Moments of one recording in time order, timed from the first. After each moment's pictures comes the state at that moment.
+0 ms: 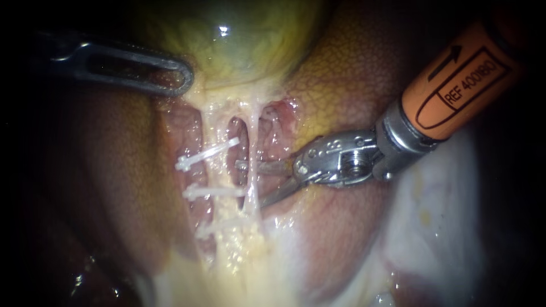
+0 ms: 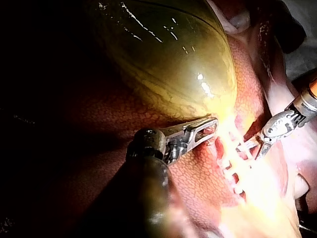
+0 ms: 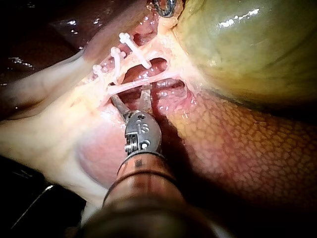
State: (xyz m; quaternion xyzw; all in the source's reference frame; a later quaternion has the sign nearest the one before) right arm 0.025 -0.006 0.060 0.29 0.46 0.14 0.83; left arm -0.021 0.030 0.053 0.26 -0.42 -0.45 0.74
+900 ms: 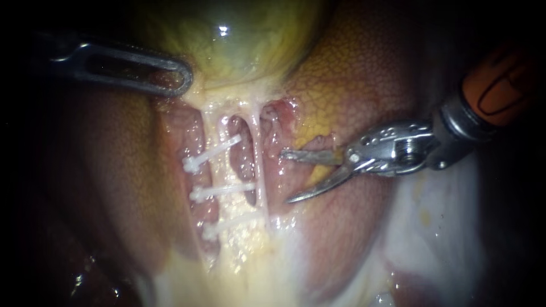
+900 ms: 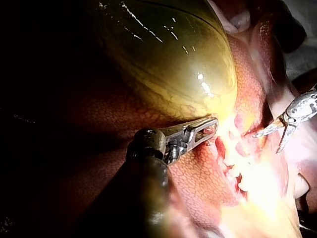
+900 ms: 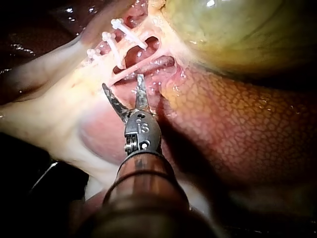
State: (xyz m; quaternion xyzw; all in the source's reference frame) right arm 0.019 -0.003 0.055 0.34 0.49 0.11 0.80; left arm -0.021 0.030 0.054 0.26 -0.42 -0.45 0.74
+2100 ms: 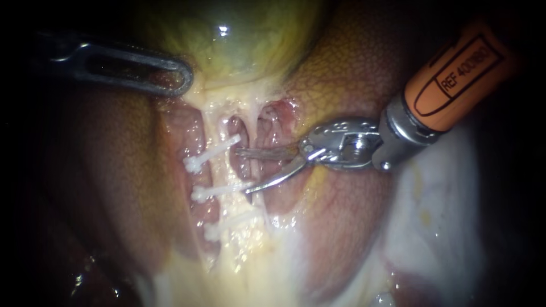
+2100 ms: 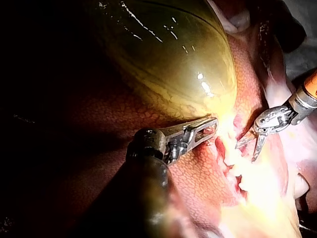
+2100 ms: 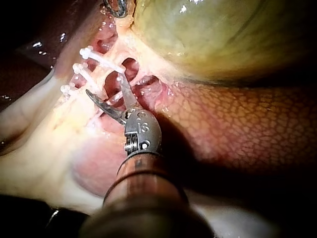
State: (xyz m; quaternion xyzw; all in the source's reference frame) right arm 0.026 -0.003 0.061 0.44 0.51 0.15 0.72; left arm -0.021 0.030 0.054 0.26 -0.42 -0.45 0.74
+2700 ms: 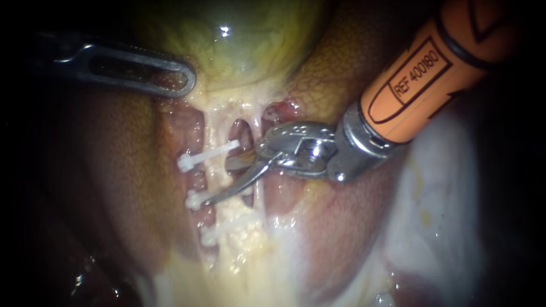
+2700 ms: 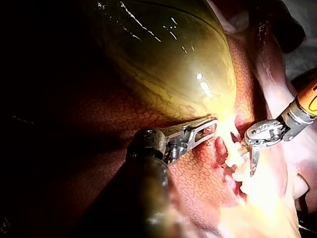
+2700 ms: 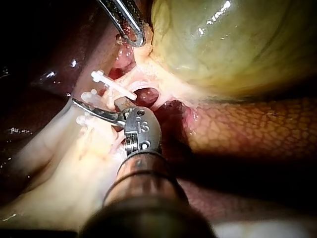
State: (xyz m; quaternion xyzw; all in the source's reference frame) right arm 0.032 -0.004 0.059 0.48 0.58 0.13 0.65; left arm -0.021 0.030 0.054 0.25 -0.43 -0.45 0.74
